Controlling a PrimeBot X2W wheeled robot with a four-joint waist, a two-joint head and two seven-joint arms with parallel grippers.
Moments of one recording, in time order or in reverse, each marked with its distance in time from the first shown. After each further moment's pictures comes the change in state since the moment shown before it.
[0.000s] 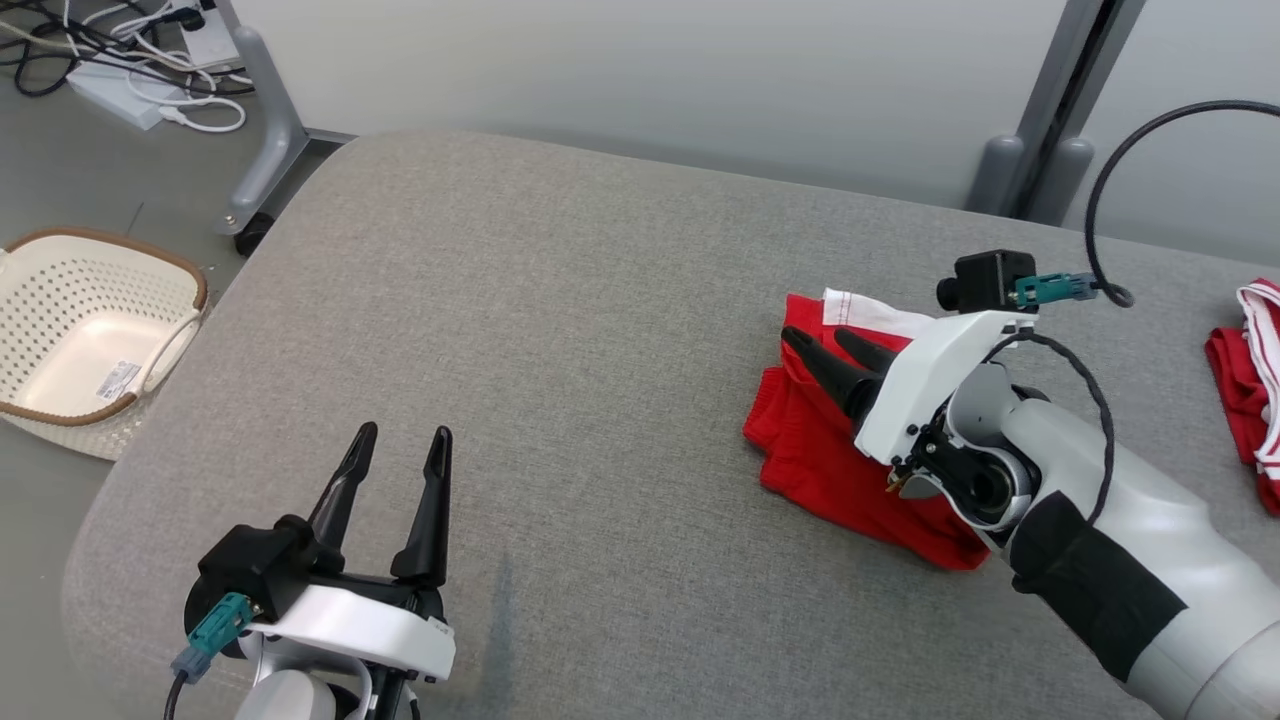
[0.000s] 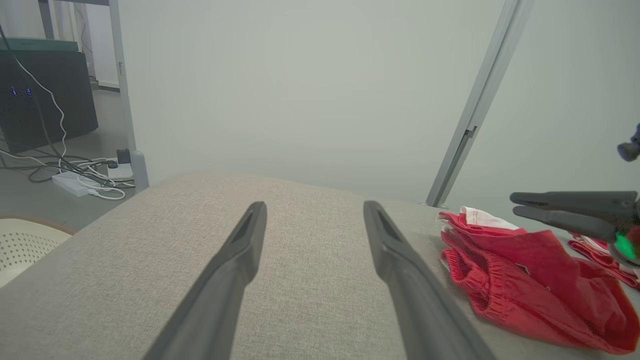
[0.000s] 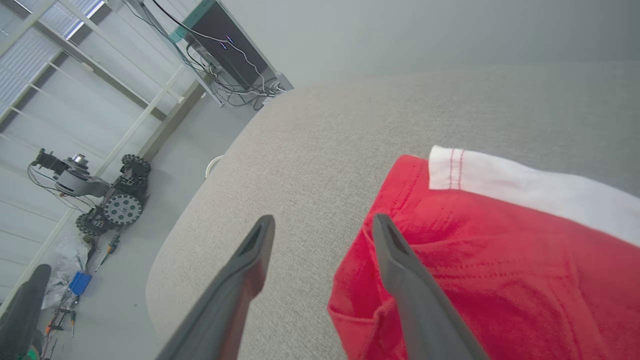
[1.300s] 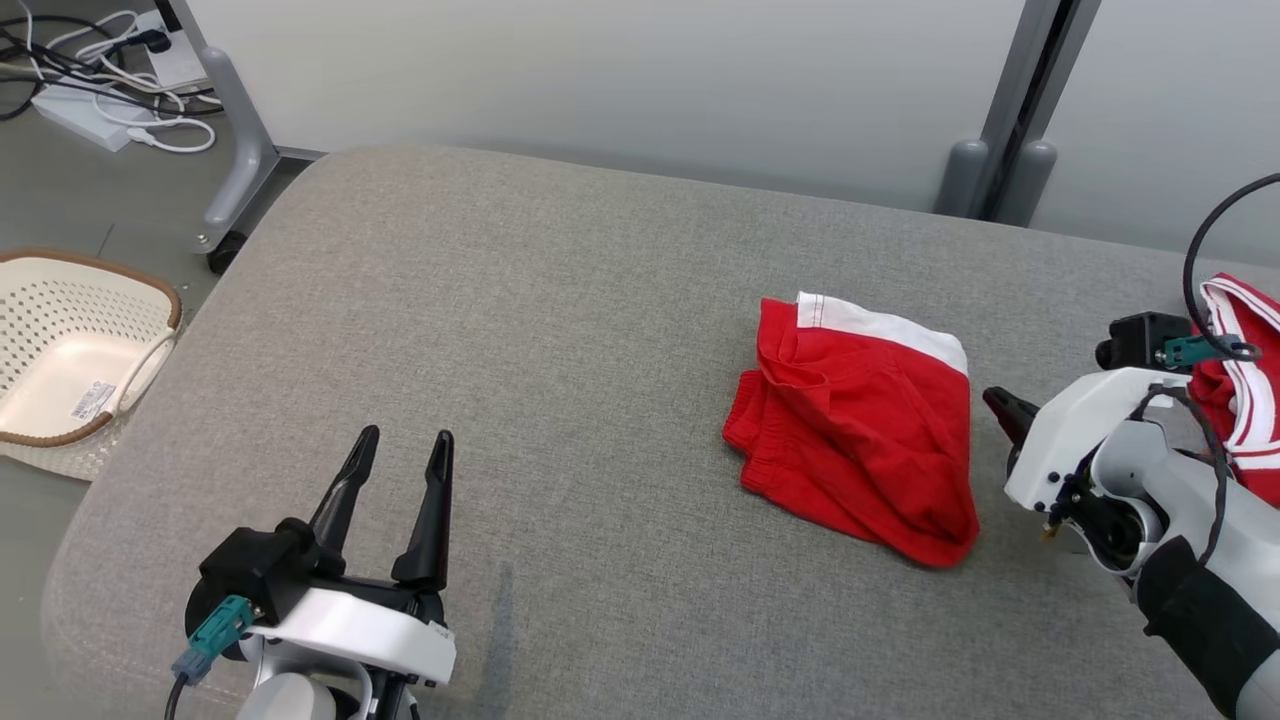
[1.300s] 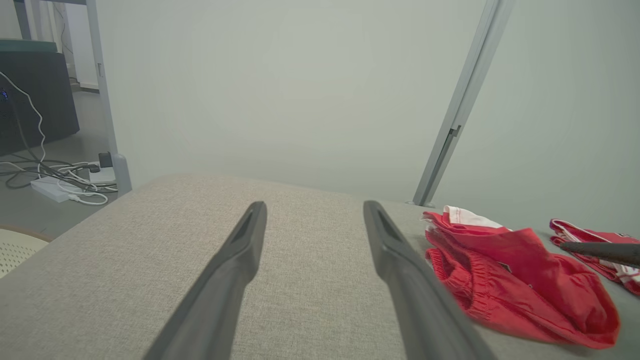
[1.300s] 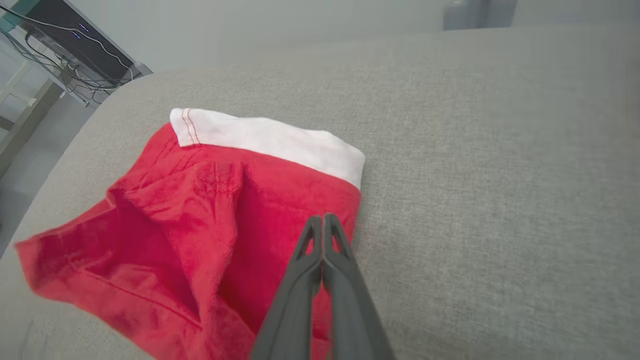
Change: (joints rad) left arm 0.006 0.011 -0.010 -0.003 -0.008 0.002 0.000; right arm 0.060 -0.131 -0.005 0.183 -0.053 0.000 -0.043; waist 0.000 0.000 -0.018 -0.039
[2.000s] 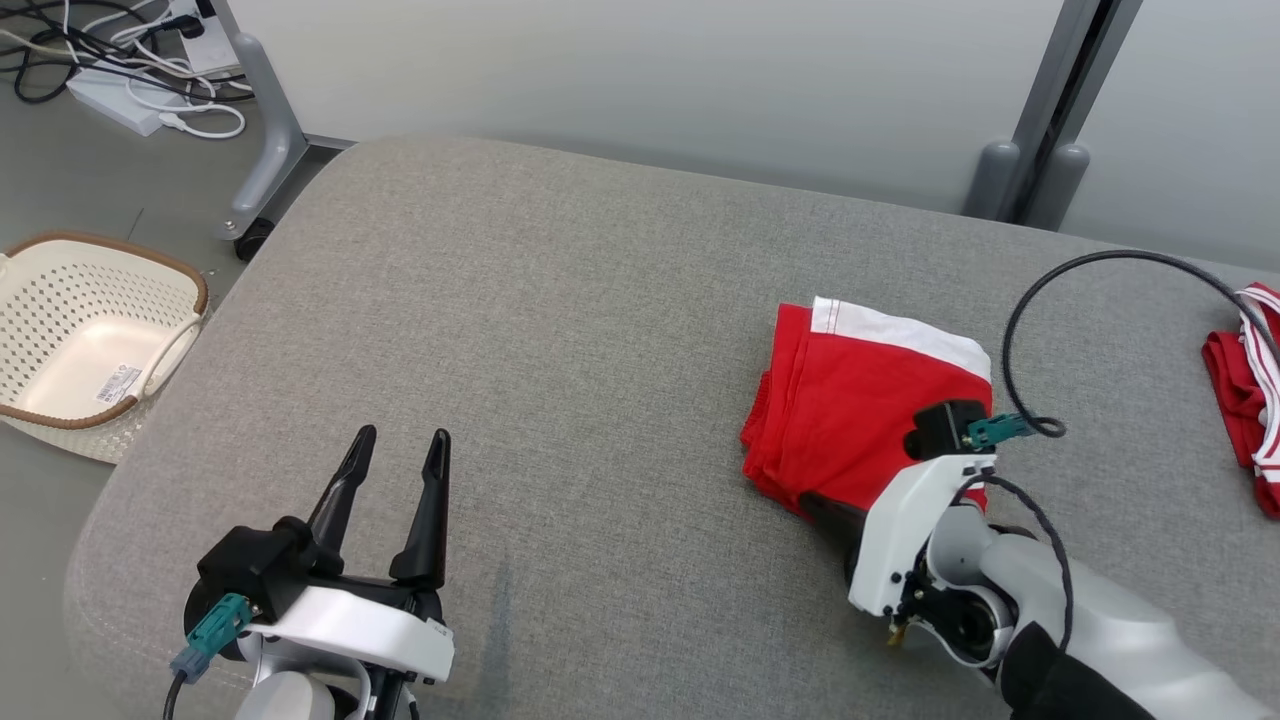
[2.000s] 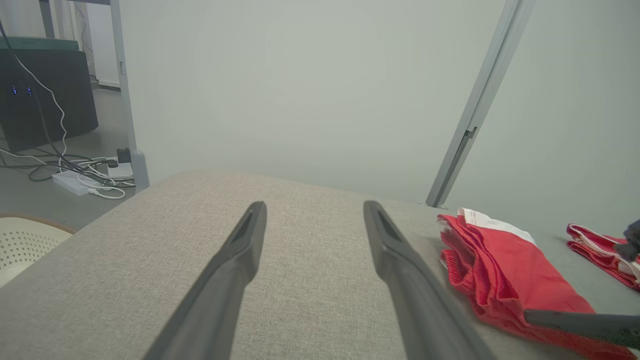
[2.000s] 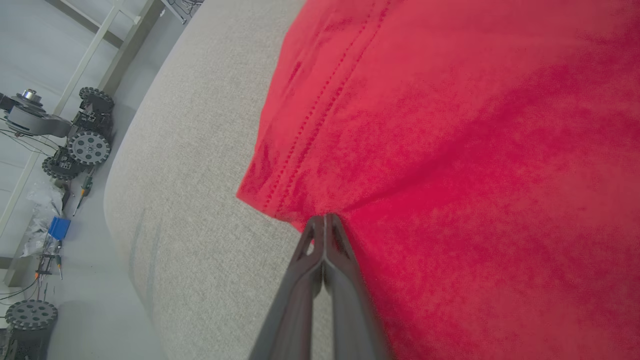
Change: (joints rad) left arm -0.006 -0.007 0.010 0.011 -0.001 -0.002 0.000; right arm 0.098 0.105 0.083 -0.190 0.047 0.000 0.081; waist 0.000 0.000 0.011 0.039
